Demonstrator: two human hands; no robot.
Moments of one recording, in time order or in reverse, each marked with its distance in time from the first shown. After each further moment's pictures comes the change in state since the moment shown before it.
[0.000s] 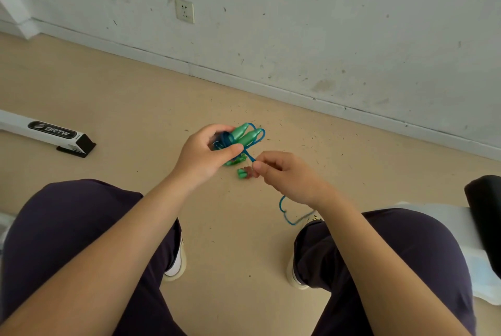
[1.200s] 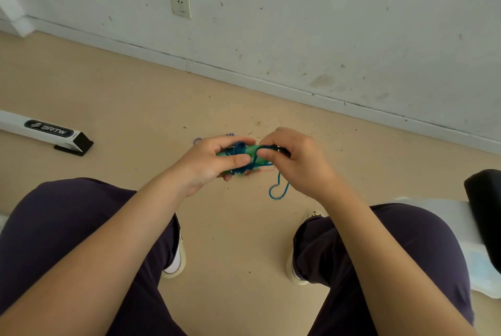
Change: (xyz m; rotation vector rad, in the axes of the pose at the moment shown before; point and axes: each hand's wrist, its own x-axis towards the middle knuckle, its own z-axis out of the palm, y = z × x) left_hand -0.007 0.008 0.003 -0.106 -0.377 -0.125; right_hand -0.002 -0.008 -0.016 -0.162 0.242 -0.286
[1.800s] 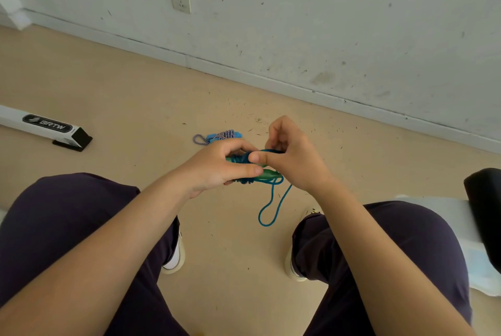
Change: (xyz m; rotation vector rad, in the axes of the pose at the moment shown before) left_hand -0.009 0.006 0.011 0.169 -0.103 -0.007; right_hand 0.003 0.002 0.009 0.331 0.019 0.258
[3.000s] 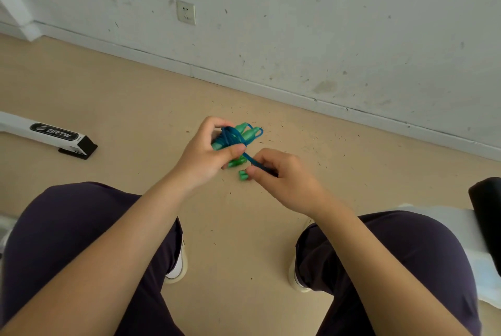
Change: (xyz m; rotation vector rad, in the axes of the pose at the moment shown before) left_hand 0.012 -0.009 -0.021 -0.115 0.408 0.159; right_hand -0.010 0.000 0.016 -0.335 -0.123 -0.086
